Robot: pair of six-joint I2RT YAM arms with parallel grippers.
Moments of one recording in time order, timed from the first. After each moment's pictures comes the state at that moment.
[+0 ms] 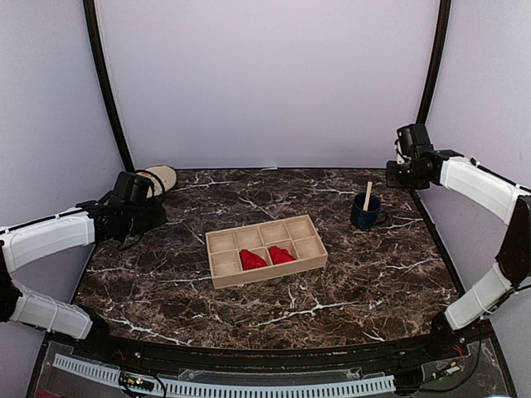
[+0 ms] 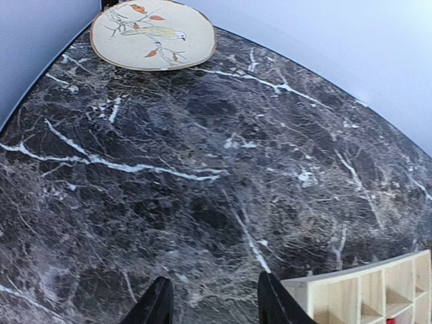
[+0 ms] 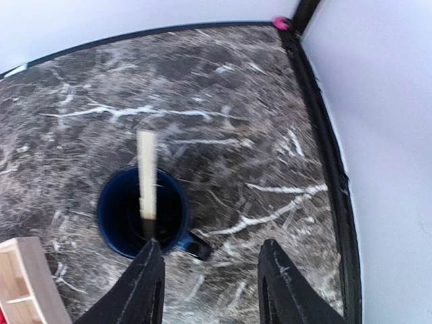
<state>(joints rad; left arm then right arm) -0.45 1.21 0.78 -0.30 -0.36 -0.72 0.25 1.49 1.25 -0.53 0.31 0.23</state>
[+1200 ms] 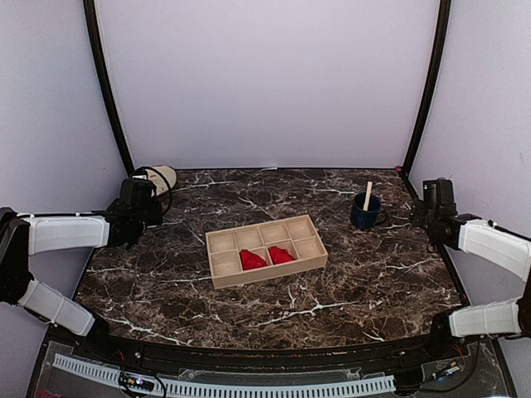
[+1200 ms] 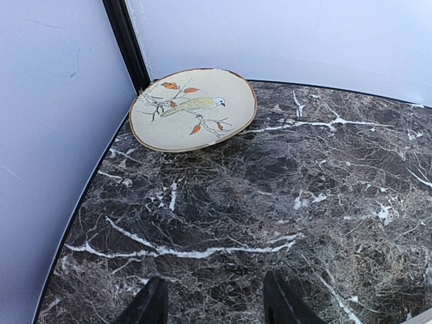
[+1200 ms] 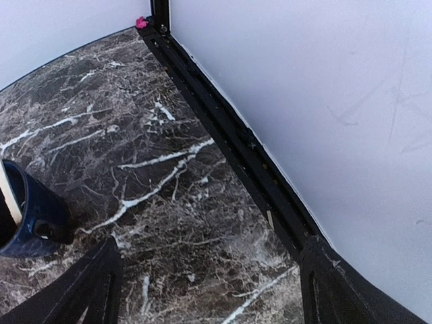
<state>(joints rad) -0.38 1.36 0.70 0.08 -0.59 -0.25 0.15 1.16 0.65 -0.15 0.61 0.33</state>
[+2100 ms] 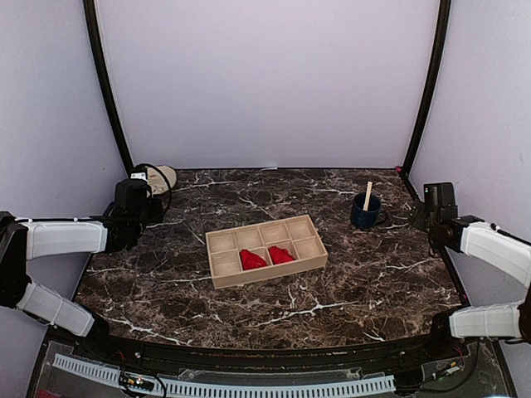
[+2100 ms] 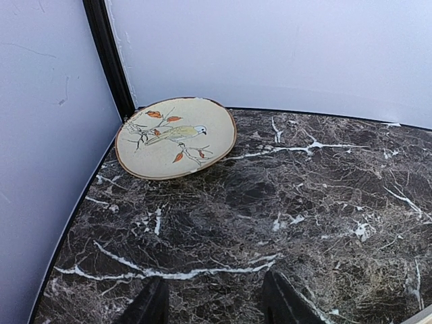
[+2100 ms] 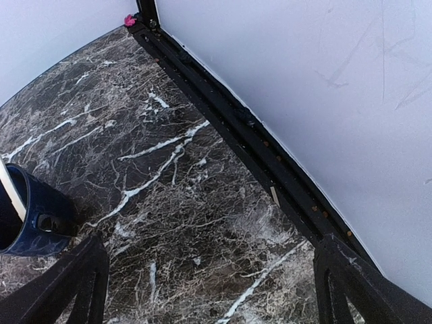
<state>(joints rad) -0.37 1.33 0.64 0.25 -0.54 -0.19 0.15 1.08 0.61 -0.22 0.60 0.48</state>
